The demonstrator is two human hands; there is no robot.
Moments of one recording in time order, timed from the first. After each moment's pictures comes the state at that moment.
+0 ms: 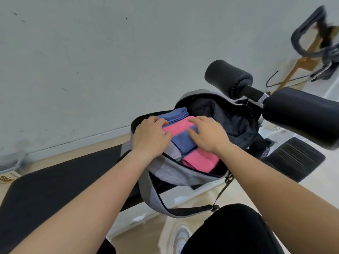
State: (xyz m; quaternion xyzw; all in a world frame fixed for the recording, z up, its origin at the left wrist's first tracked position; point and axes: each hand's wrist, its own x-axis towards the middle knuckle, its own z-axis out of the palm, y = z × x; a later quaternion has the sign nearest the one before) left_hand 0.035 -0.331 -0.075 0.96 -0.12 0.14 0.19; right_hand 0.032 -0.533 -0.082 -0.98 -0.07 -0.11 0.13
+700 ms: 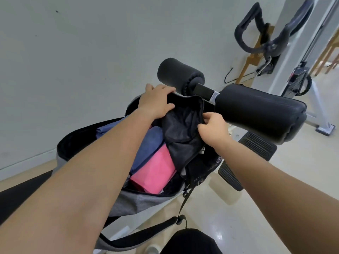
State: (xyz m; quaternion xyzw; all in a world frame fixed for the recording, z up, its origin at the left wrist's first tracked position) left_hand 0.160 -0.521 -0.038 0.94 -0.29 0.11 0.14; right_hand 0.023 -0.672 -0.078 -0.84 0.19 -0.15 0.48
